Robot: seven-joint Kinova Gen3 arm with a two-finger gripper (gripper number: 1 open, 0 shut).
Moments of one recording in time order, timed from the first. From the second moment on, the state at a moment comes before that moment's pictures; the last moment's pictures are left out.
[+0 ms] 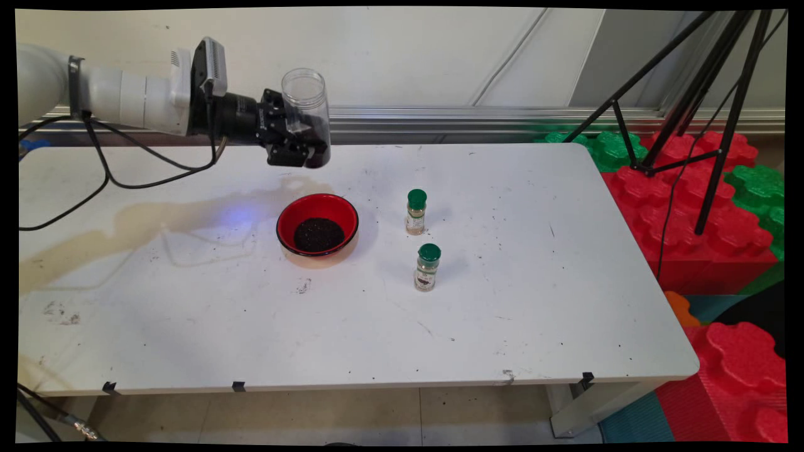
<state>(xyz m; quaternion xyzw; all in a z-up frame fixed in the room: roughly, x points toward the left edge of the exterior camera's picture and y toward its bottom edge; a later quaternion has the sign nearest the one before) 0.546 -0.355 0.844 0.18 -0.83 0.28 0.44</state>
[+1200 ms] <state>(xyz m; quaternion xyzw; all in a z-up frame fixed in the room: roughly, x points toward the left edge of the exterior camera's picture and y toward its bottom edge) 0.536 -0.257 0.850 0.19 -0.83 0.13 0.51</state>
